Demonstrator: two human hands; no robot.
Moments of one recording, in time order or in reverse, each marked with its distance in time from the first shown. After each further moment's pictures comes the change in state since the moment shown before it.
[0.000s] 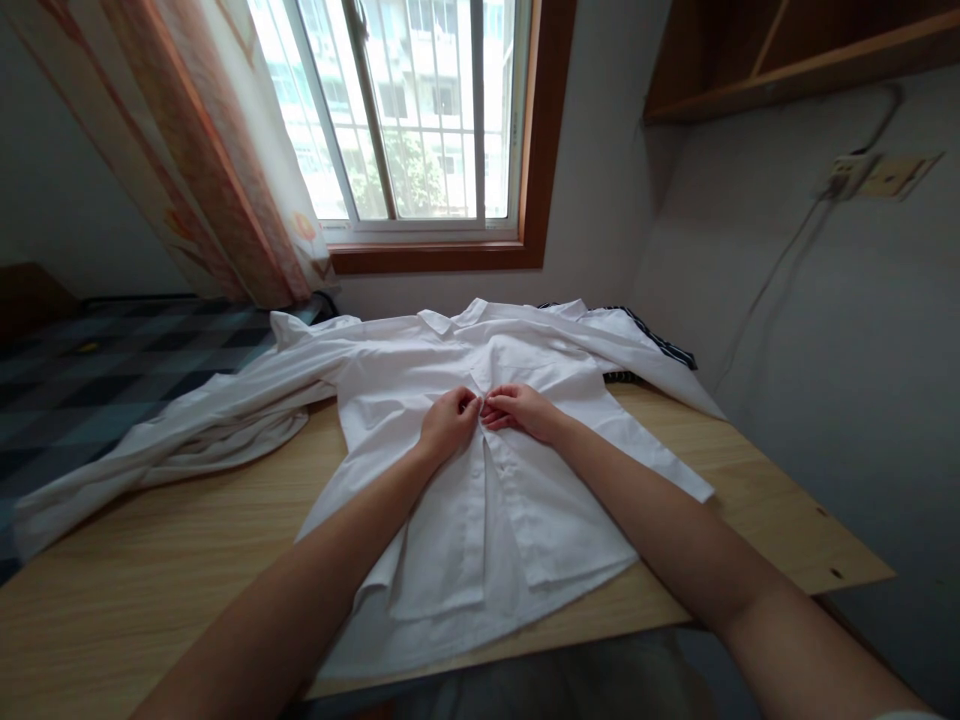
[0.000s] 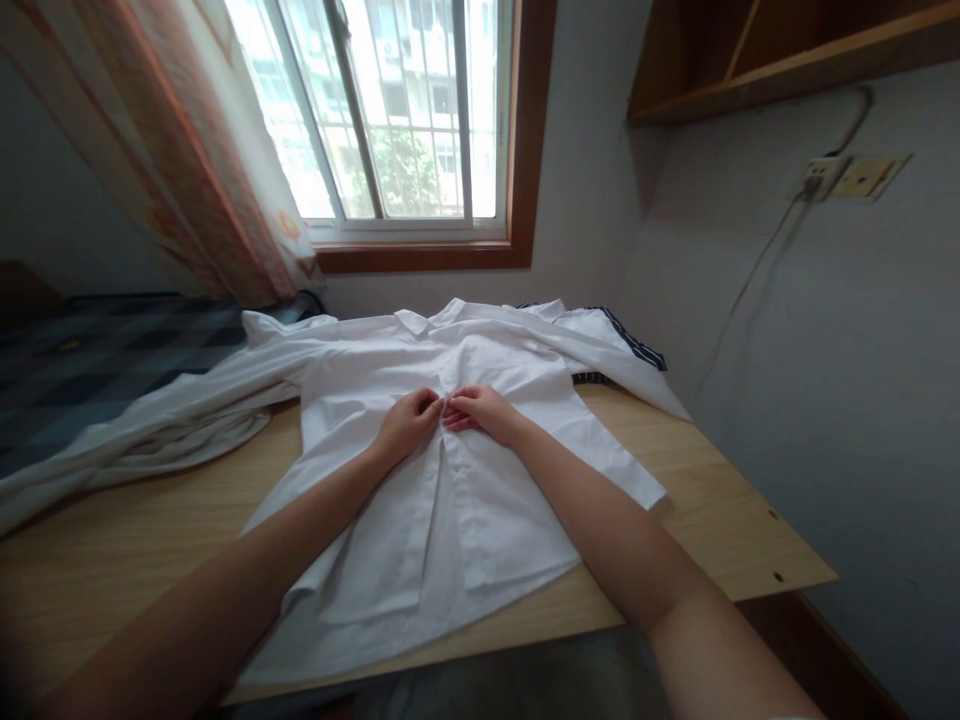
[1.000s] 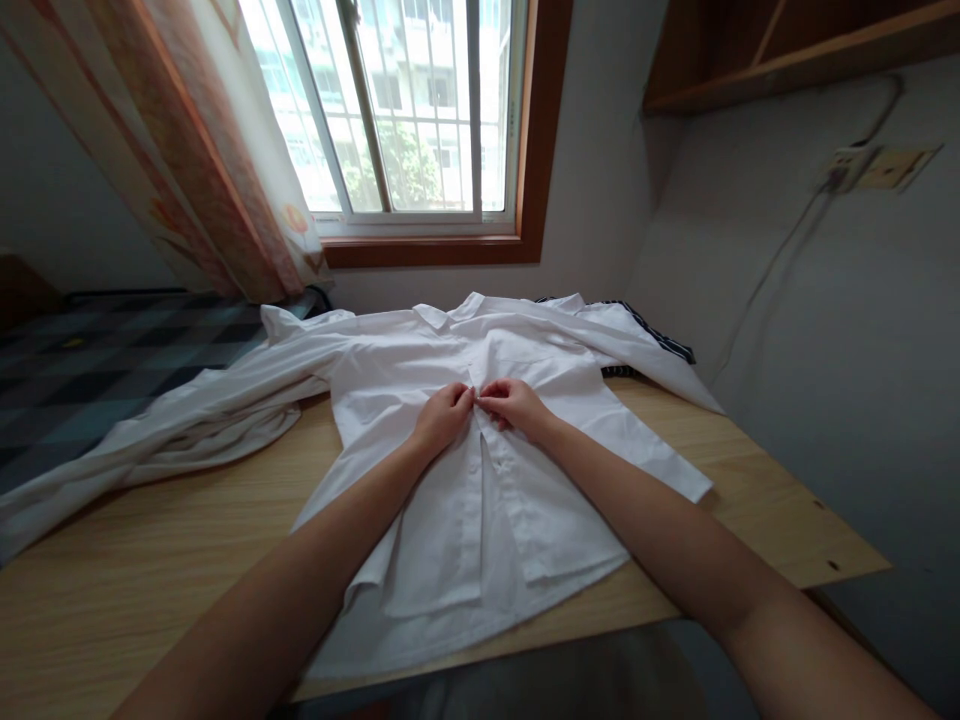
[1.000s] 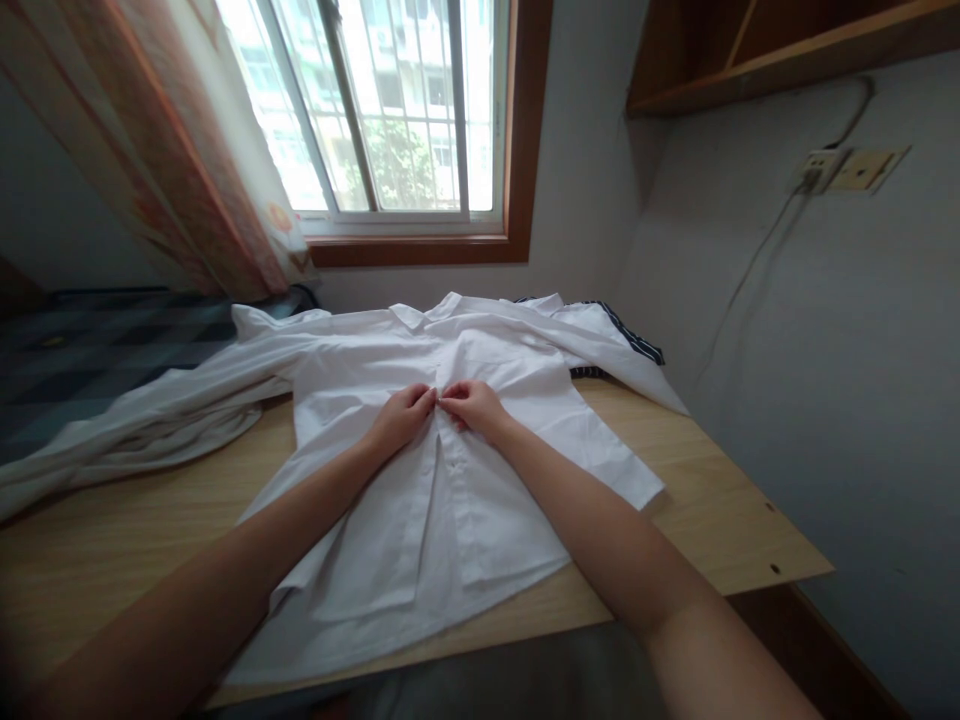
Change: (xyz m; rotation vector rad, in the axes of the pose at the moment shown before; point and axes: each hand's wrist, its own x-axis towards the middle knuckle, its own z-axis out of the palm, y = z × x) left_hand 0.006 -0.003 0.000 -0.045 -0.023 0.029; right_hand -0.002 0.004 0.011 -0.230 0.180 -0.139
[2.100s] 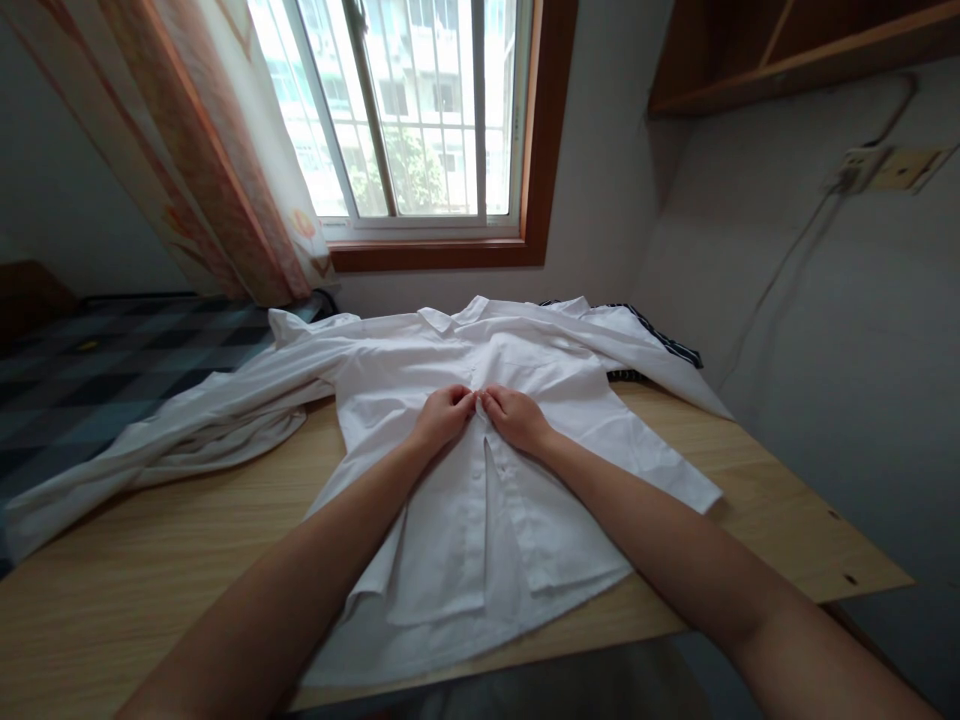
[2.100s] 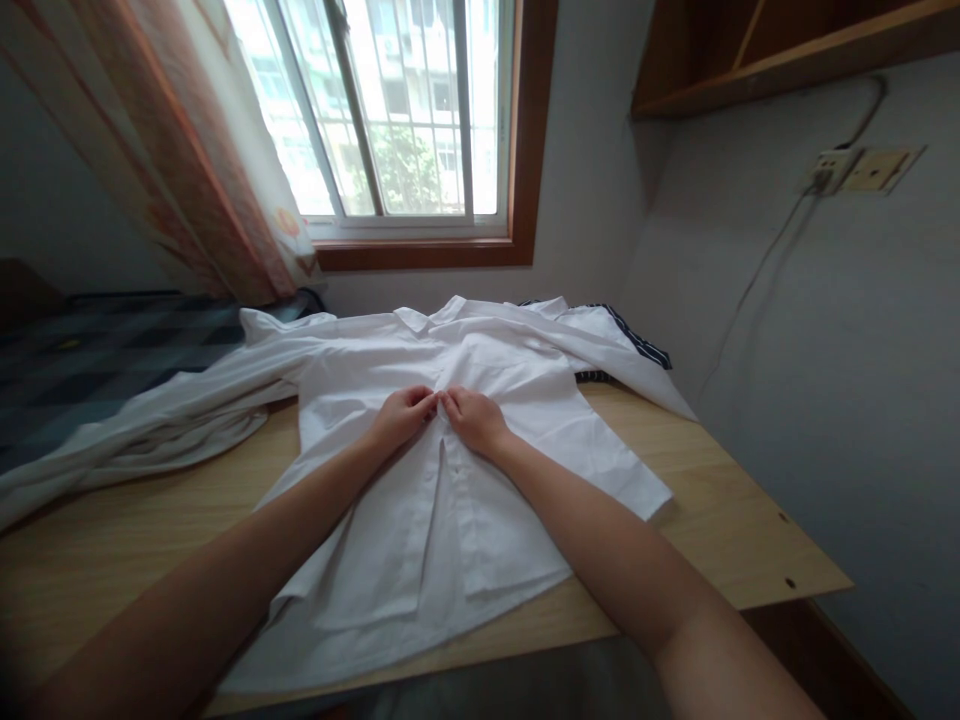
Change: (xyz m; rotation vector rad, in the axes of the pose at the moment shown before) left_hand 0.005 -0.007 -0.003 -0.215 -0.024 -0.058; right_hand -0.005 0.000 0.008 -0.960 0.104 -0.341
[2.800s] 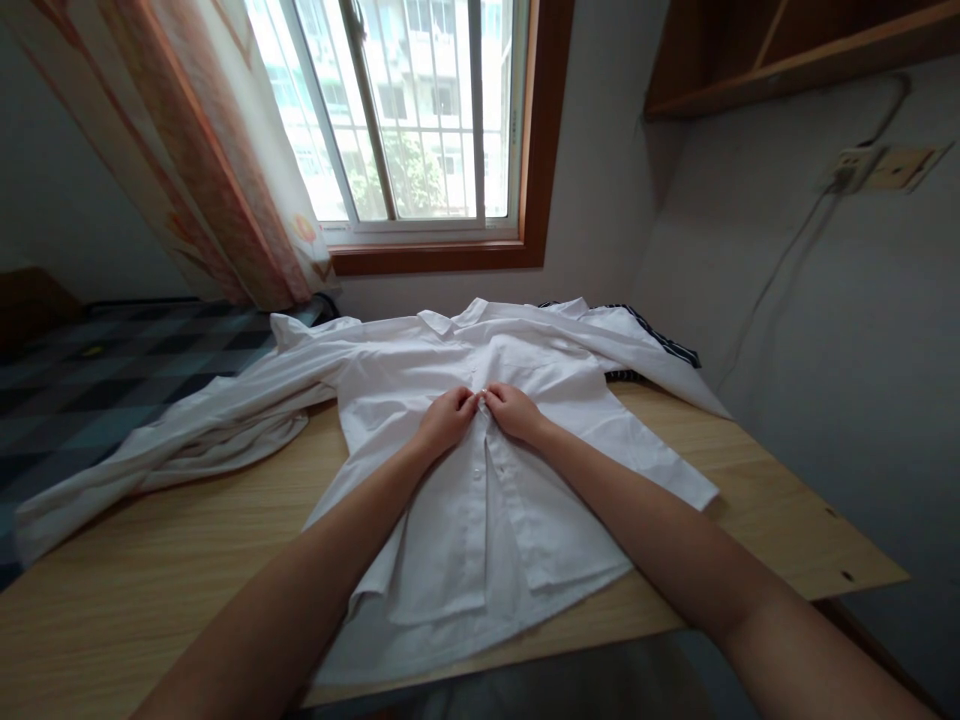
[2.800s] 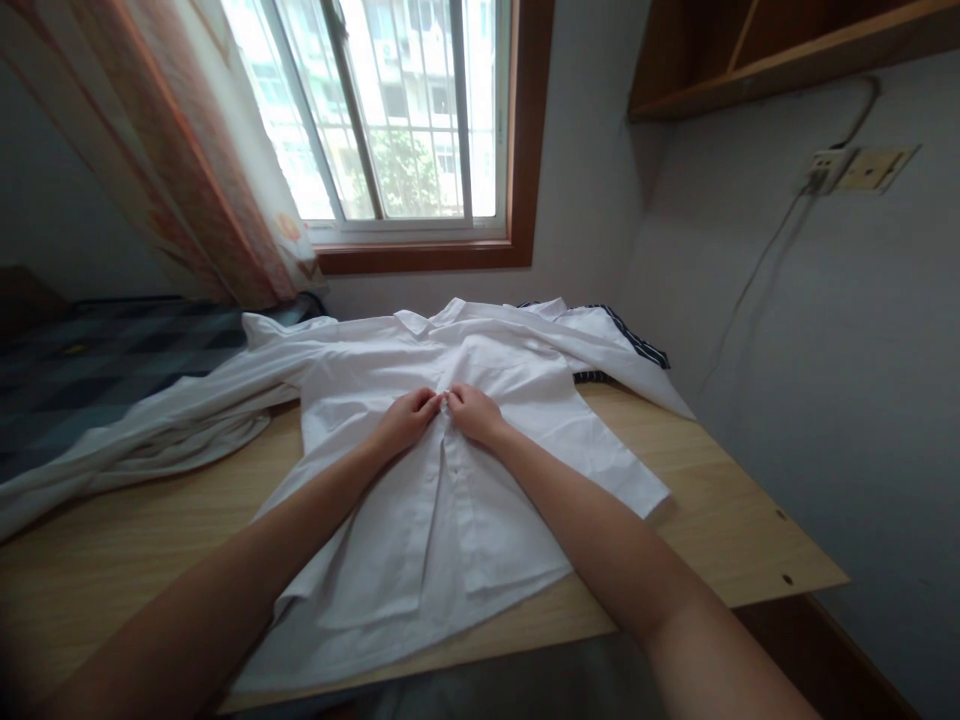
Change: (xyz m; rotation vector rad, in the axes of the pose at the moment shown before) left_hand -0.002 0.007 -0.001 0.267 -0.017 0.069; right_hand 0.018 0.009 0.007 0.216 -0.035 0.122
